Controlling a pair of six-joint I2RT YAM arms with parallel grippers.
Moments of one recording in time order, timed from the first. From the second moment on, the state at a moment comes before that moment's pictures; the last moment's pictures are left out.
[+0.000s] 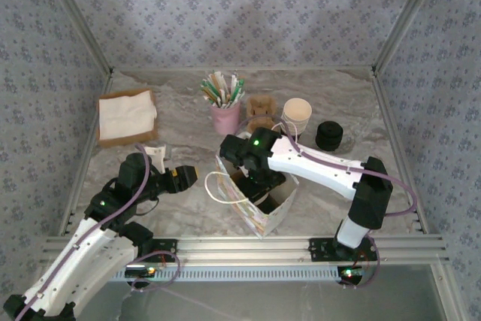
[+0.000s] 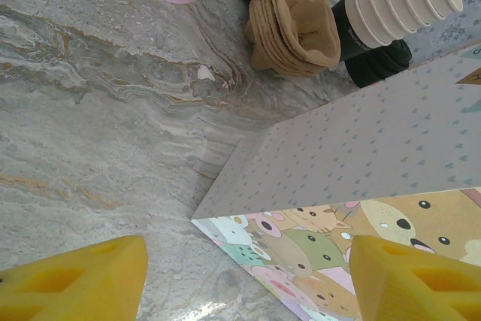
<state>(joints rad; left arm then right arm) -0.53 0.54 0.59 -0.65 0.25 -0.68 1.07 1.67 1.52 -1.45 -0.06 0.43</state>
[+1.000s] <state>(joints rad) -0.53 0.54 0.59 -0.65 0.25 -0.68 1.08 1.67 1.55 -1.48 -0.04 0.43</state>
